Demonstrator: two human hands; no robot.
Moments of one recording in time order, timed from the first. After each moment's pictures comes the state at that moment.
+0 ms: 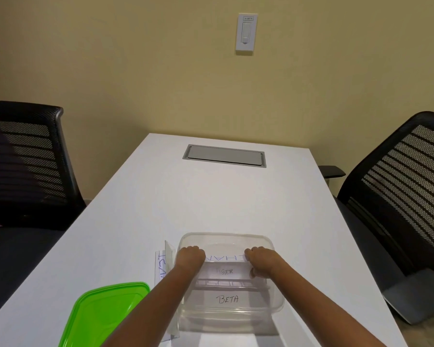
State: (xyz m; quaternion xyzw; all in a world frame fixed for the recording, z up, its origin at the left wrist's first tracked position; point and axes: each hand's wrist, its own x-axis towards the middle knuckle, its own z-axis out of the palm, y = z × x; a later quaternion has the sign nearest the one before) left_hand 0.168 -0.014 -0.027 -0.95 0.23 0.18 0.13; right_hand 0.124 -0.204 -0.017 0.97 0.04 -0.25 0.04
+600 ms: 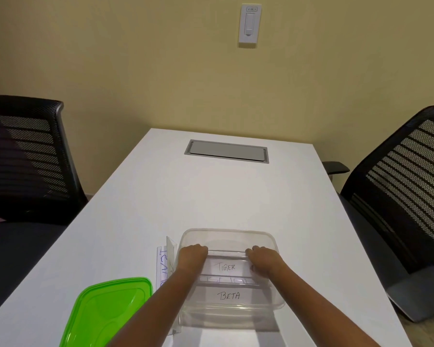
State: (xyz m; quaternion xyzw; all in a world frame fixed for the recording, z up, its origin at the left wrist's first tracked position) left_hand 0.160 -0.013 -0.034 -0.96 0.22 0.14 0.08; right_hand 0.121 -0.202 -0.036 0.98 0.03 -0.22 0.04
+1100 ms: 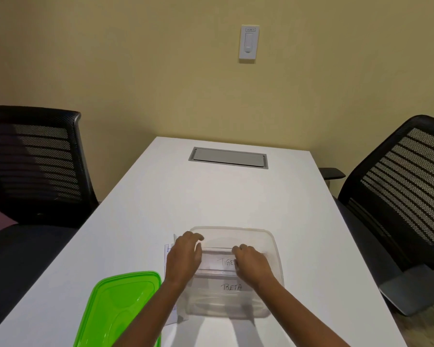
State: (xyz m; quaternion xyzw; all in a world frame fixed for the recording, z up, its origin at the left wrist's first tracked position) left_hand 0.110 0.019 0.007 -0.95 0.10 -0.05 -0.30; right_hand 0.082 -0.149 -0.008 1.00 0.01 -0.05 -0.06
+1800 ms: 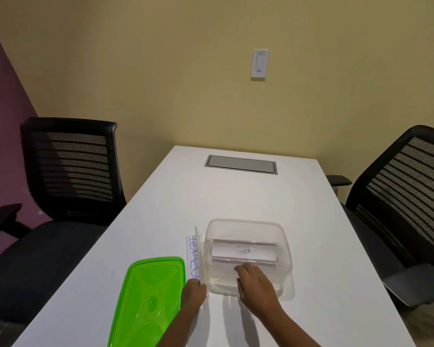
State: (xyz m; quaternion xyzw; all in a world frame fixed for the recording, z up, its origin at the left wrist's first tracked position) left_hand 0.027 0.057 -0.042 -0.88 -0.16 0.20 -0.40; right_hand -0.026 -0.091 -0.001 0.99 0.05 0.08 -0.09
